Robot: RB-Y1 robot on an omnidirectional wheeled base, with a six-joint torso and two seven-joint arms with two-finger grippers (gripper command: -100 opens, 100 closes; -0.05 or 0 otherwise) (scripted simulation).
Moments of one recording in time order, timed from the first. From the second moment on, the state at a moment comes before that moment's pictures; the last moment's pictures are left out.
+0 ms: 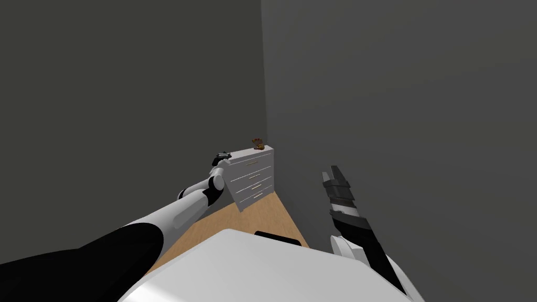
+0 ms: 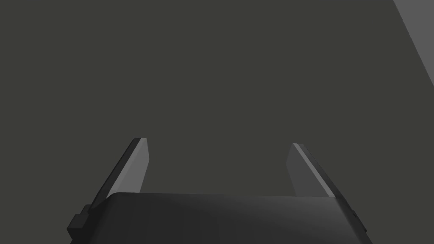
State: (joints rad) left arm -0.85 0.53 0.80 -0.53 0.35 -0.11 0.72; right arm 0.55 -0.02 0.06 -2.27 0.09 -0.36 0.03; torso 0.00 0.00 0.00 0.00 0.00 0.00
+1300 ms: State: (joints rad) left arm -0.90 0.51 0.75 -0.53 0.38 -0.06 0.69; right arm 0.55 -0.02 0.06 -2.27 0.09 -0.36 0.03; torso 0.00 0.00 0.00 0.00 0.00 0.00
